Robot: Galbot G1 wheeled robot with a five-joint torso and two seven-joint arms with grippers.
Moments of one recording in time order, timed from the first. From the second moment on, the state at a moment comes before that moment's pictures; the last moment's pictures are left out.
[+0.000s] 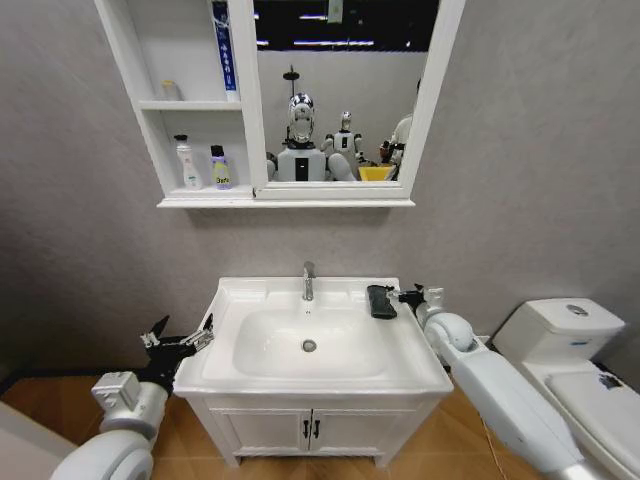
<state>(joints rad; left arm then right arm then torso) 1.69 -1.23 -0.76 -2.50 -0.45 0.43 -0.21 -1.01 0.87 0.38 1.87 0.69 -0.46 0.35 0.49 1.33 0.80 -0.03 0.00</state>
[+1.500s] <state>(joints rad) 1.69 -1.23 -0.76 -2.50 -0.45 0.43 -0.21 -1.70 1.16 0.62 2.50 0.38 -0.58 0.42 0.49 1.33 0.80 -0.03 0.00</state>
